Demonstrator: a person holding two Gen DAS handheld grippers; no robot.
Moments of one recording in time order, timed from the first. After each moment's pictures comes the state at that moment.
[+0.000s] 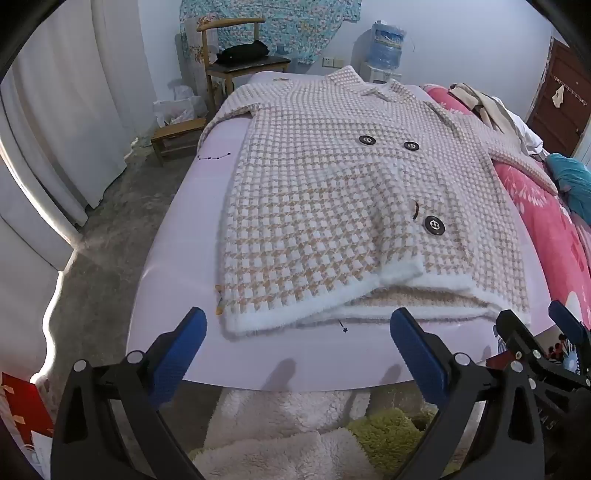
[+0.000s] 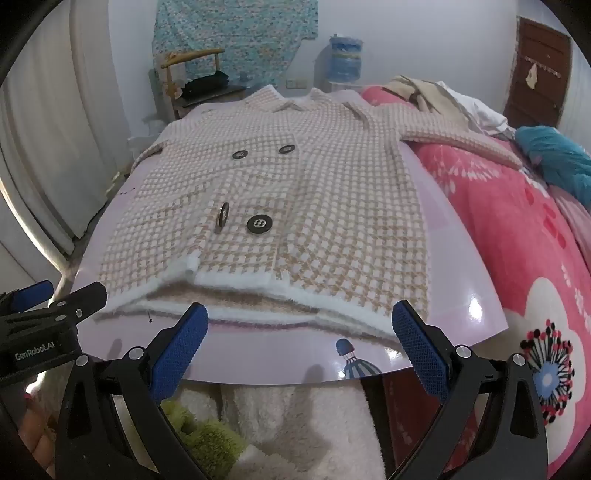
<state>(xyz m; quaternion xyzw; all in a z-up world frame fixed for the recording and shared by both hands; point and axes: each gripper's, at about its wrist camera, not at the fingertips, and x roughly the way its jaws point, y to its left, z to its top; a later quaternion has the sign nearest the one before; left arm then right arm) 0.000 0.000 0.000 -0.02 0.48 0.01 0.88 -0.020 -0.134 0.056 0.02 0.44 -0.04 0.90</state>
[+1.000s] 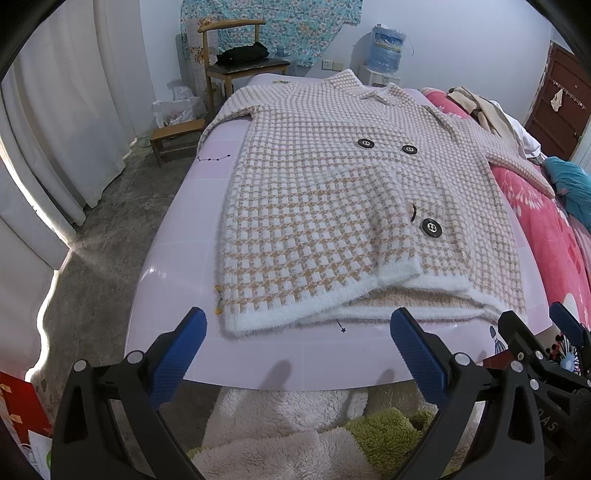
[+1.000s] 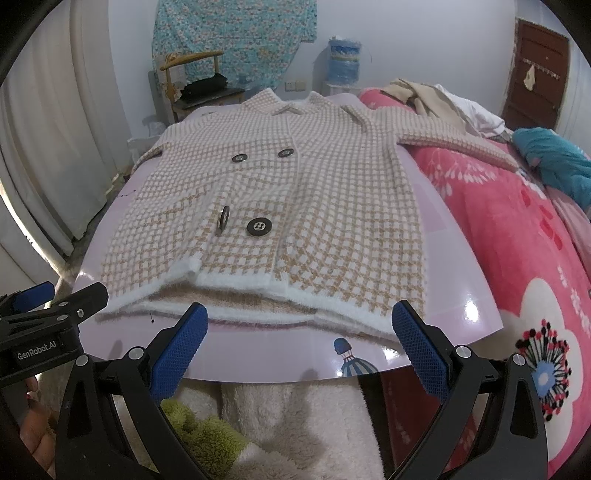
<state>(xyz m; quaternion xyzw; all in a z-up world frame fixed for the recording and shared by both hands) -0.001 0.001 0.005 -0.02 0.48 0.01 0.88 -0.025 -0.133 0.062 0.02 0.44 -0.04 0.90</state>
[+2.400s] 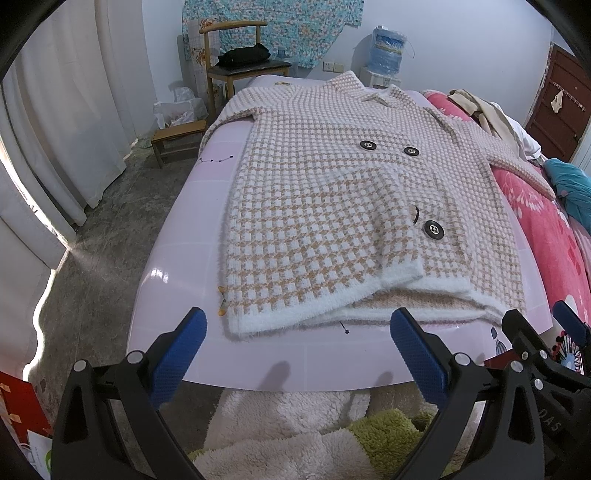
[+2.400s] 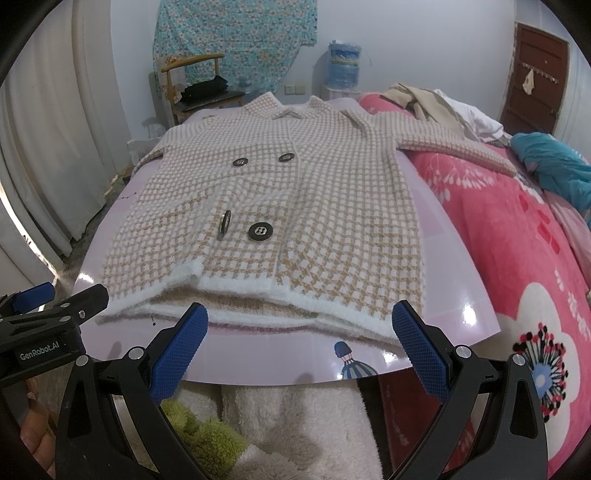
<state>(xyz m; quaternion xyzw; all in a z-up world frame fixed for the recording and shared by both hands) 0.001 0.007 0.016 -0.03 0.48 0.01 0.88 -0.025 -0.132 0.067 0.02 0.43 -0.04 0.90</state>
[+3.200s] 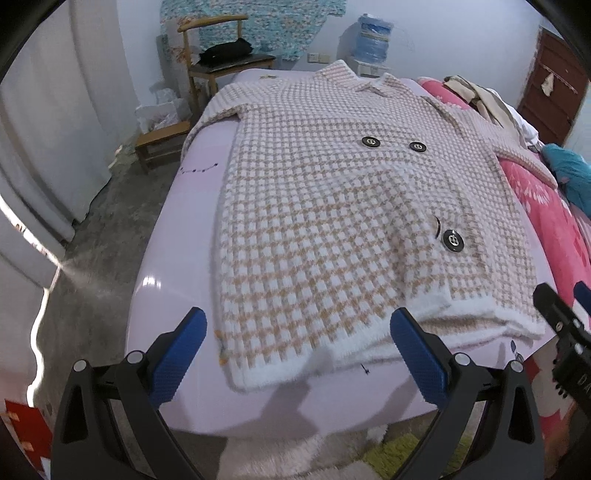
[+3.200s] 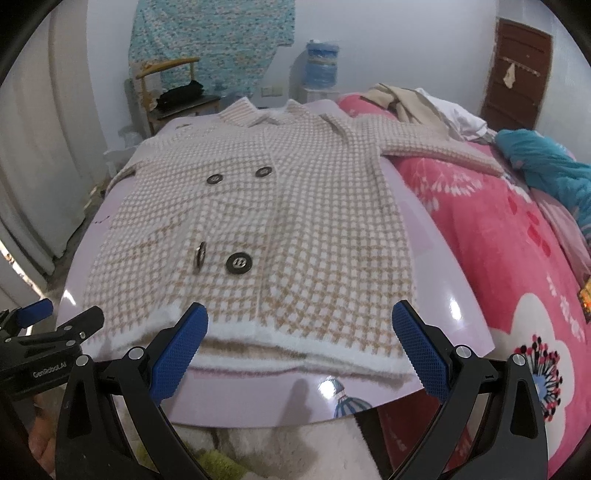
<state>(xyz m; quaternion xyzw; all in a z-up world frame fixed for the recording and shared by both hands) 0.052 0.015 -0.009 0.00 0.49 -0.02 0.87 0.011 -0.138 0.070 0.02 0.43 -0.09 0.90</state>
